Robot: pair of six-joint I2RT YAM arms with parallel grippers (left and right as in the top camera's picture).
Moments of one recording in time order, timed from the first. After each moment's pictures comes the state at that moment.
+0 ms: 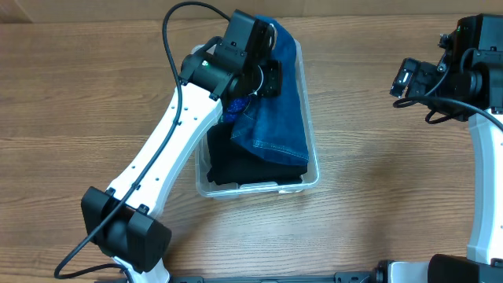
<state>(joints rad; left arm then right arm) -0.50 1.86 1.86 -0.91 0.21 -0.44 -0.11 1.55 1.76 -1.29 -0.02 0.27</state>
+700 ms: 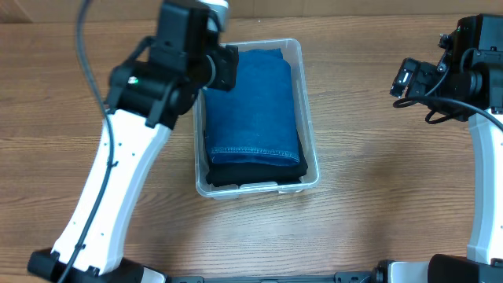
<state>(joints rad) -0.40 1.64 1.89 -1.01 0.04 -0.13 -0.11 1.55 1.76 -1.29 -0.02 0.27</state>
